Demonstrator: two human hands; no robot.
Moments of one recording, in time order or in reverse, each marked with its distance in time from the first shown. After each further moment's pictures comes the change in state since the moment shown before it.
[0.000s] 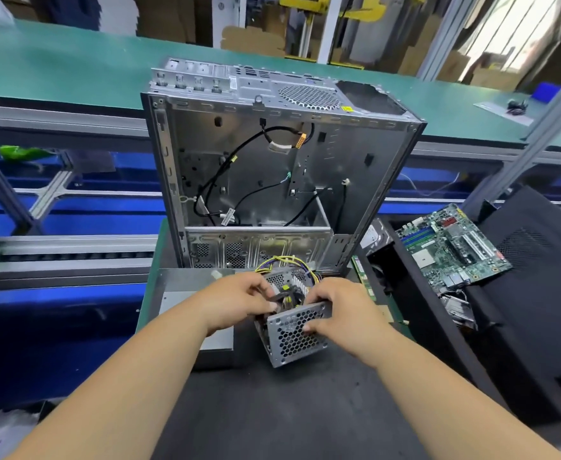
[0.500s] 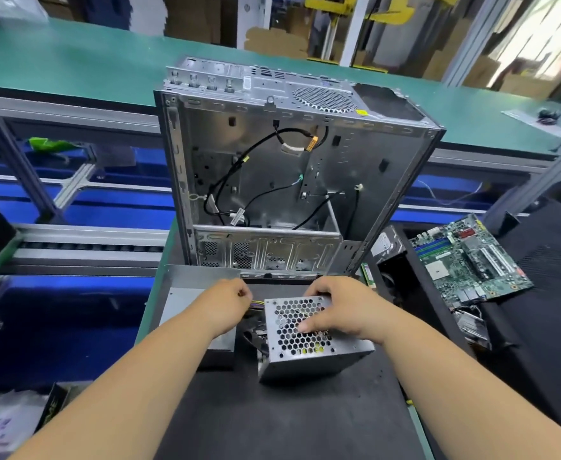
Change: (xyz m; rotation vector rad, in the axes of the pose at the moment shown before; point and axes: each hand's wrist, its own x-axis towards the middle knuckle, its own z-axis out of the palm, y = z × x) left_hand 0.016 -0.033 -0.002 0.457 0.253 -0.140; right_hand 0.029 -0.004 -0.025 0.129 -0.334 0.156
